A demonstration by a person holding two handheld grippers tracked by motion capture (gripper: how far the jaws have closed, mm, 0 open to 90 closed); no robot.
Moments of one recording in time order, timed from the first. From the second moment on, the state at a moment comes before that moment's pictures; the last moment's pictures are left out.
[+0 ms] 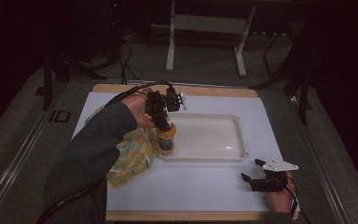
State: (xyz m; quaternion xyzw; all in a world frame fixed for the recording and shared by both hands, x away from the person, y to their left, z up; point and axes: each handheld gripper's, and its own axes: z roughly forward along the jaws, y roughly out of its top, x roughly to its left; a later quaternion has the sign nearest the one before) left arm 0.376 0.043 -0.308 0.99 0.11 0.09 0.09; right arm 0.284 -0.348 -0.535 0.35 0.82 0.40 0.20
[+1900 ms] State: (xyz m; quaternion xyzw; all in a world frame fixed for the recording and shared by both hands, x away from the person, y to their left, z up) left arm 0.390 0.019 -0.339 0.99 0.11 0.06 0.06; right arm 0.284 -0.349 -0.535 0.35 0.82 0.40 0.20
